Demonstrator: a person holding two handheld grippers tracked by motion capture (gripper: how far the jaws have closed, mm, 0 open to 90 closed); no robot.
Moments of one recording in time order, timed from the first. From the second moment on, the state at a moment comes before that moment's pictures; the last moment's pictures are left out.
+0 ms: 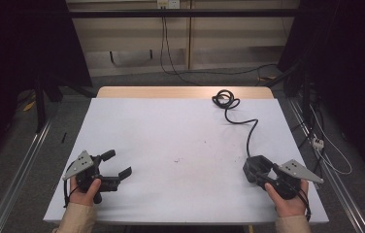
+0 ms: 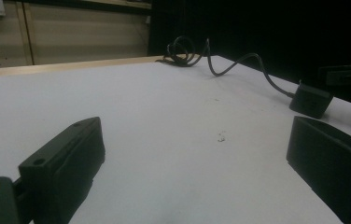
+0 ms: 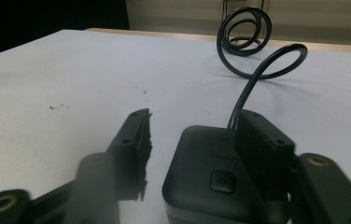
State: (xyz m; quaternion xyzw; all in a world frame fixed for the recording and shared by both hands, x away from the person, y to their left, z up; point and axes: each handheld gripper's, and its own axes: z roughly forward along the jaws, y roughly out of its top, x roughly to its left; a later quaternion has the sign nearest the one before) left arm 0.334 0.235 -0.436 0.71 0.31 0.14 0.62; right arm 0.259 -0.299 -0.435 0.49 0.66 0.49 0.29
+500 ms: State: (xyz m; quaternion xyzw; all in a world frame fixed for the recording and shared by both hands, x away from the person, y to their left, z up) left arm 0.334 0.235 -0.437 0.71 0.31 0.14 0.62; right arm 0.257 -0.301 -0.436 0.49 0.67 0.48 0.28
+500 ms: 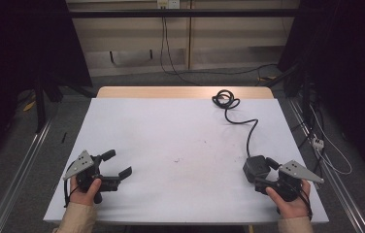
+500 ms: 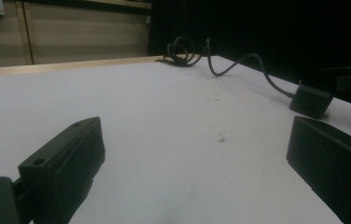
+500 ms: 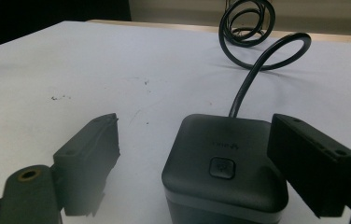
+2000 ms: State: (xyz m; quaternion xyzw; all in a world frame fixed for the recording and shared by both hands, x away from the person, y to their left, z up) left arm 0.334 0.235 -0.438 0.71 0.31 0.14 0.61; right arm 0.244 -0.334 -0.448 0.47 0.70 0.47 0.27
